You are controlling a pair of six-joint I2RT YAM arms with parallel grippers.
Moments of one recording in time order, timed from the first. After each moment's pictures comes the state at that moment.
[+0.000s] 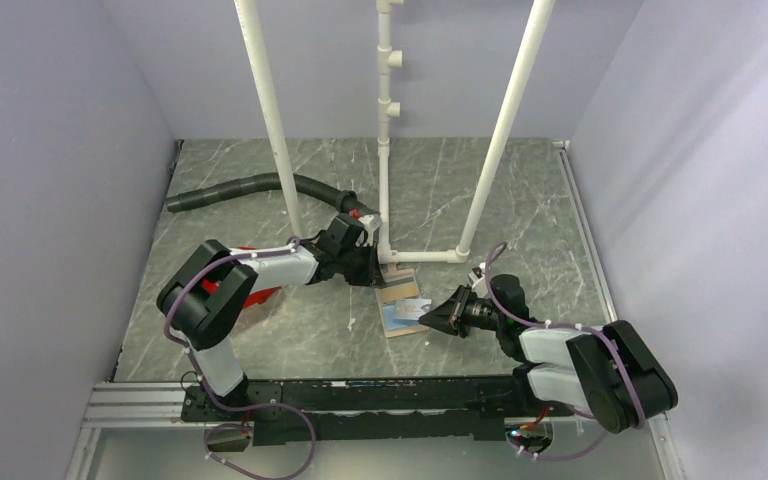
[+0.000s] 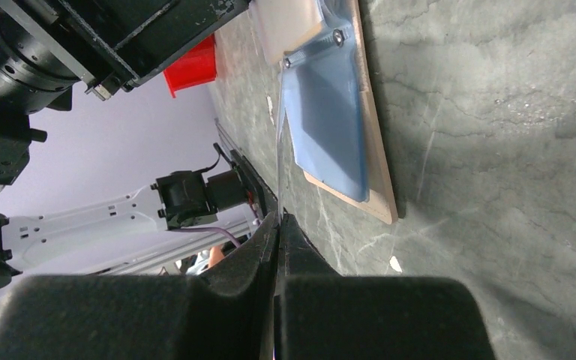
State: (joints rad) left arm -0.69 1.74 0.92 -0.01 0.30 -0.58; right arm 0.34 1.20 0.06 0.59 -0.72 1.20
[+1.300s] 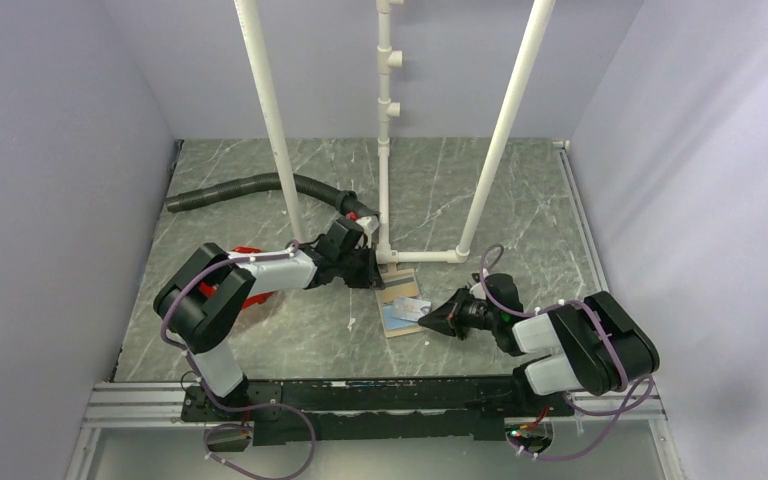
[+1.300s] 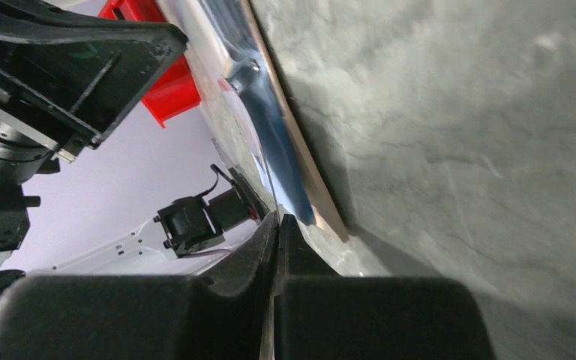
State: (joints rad) left arm -0.71 1.72 0.89 0.02 0.26 -0.63; right arm 0.34 1.39 0.07 0.65 -0.69 1.28
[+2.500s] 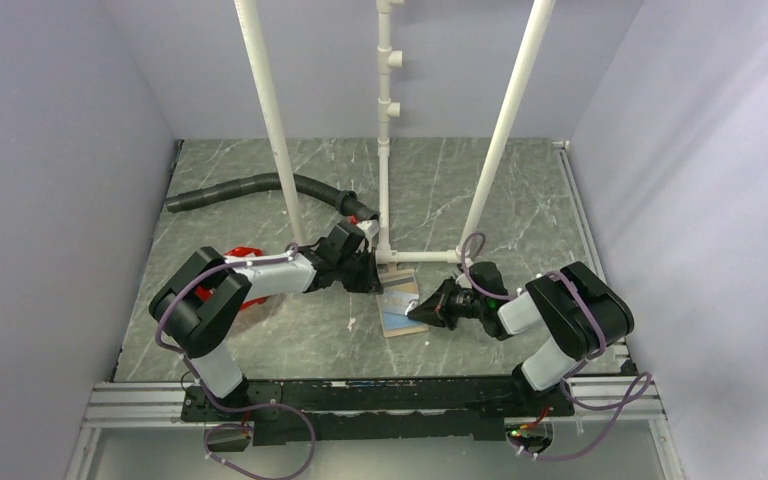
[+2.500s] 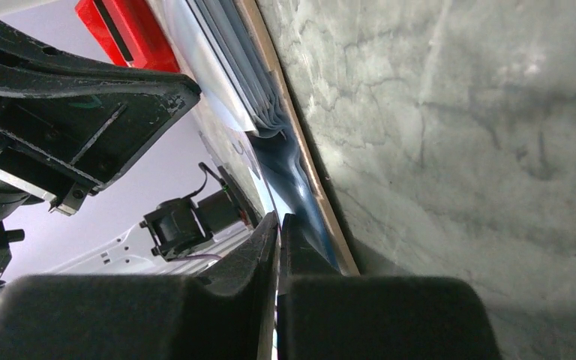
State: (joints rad) left arm -0.73 1.69 0.87 -0.01 0.23 -0.62; right arm 0.40 1.59 0.21 0.70 -0.69 1.24
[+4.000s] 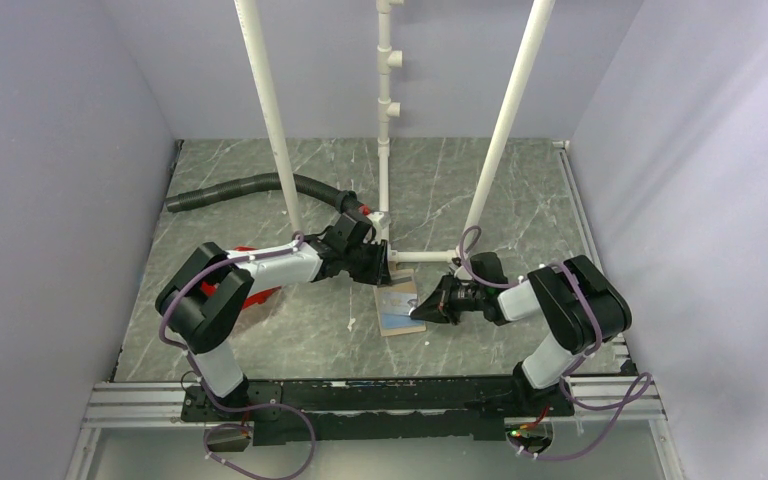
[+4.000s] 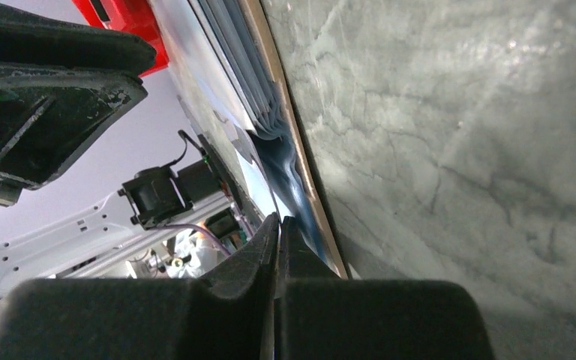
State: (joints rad) left arm -0.73 1.72 0.99 -0.10 0.26 -0.51; right arm 0.34 1.63 0.32 0.50 -0.83 1.04
